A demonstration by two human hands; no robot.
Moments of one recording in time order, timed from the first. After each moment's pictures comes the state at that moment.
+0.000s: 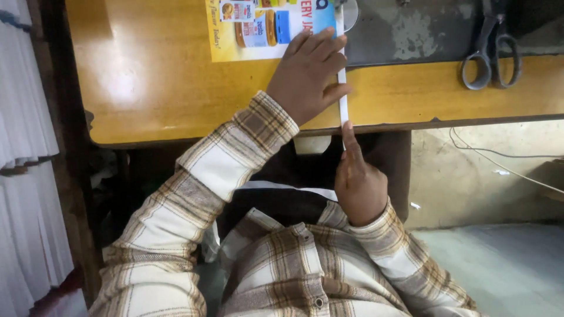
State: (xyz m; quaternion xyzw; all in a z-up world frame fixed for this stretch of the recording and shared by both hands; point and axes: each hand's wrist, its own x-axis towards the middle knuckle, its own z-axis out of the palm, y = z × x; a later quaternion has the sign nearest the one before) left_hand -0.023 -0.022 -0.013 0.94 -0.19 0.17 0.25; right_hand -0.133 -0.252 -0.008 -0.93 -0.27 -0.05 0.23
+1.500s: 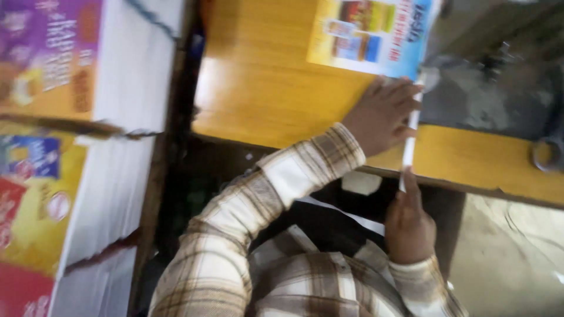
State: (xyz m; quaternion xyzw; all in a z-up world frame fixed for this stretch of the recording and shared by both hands) left_hand -0.010 -0.019 -0.026 0.96 -0.09 0.13 0.22; right_hand -0.120 -0.262 -0.037 -0.93 -0.34 -0.11 0.13
